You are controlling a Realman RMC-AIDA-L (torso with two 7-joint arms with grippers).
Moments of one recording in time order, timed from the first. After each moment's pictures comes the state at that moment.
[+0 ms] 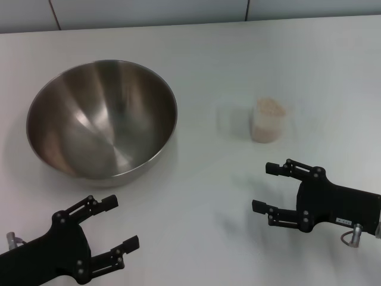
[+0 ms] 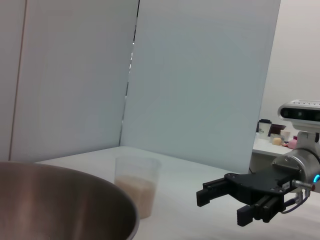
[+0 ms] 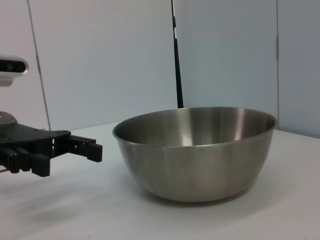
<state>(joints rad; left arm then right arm) -0.21 -2.04 0.90 0.27 1.66 1.69 -0.71 0.40 2.08 -0.18 -0.27 -2.34 -1.59 0.67</state>
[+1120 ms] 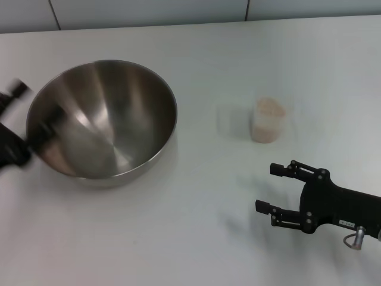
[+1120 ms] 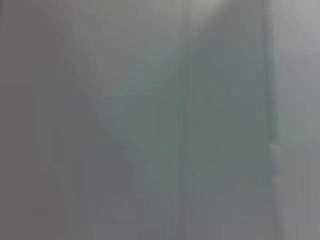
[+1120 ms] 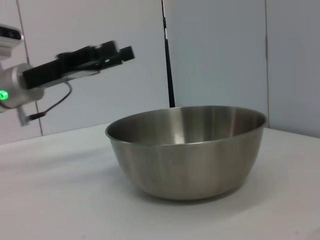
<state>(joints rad) -0.30 -2.07 0.33 0.21 1.65 1.78 -0.69 0.38 2.08 -0.17 -0.26 -2.33 -1.59 0.67</state>
